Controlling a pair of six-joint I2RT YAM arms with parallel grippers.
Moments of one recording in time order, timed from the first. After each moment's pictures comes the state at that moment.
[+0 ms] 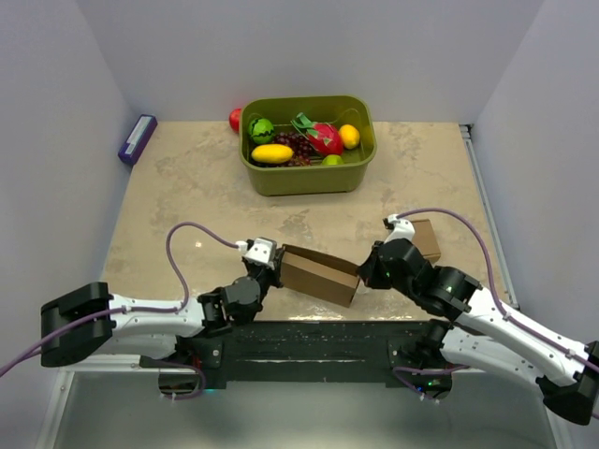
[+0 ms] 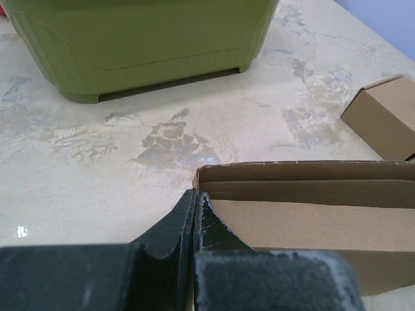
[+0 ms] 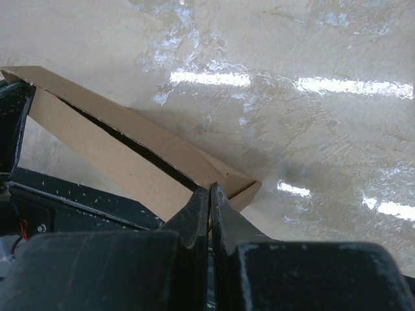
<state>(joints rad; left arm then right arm) -1.23 1.13 0.30 0.69 -0.84 -0.24 0.91 0.77 0.69 -0.68 0.30 0.84</state>
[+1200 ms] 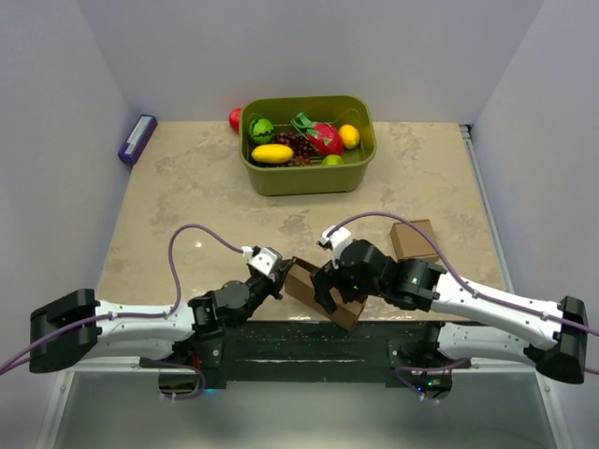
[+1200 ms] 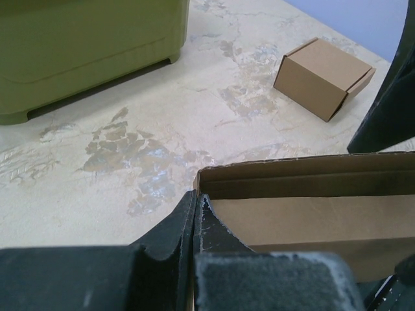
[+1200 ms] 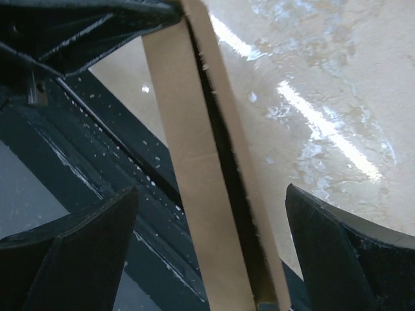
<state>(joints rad) -1.24 1.02 0.23 0.71 -0.59 -0.16 1.11 0.99 0.84 -0.61 0.14 0.38</state>
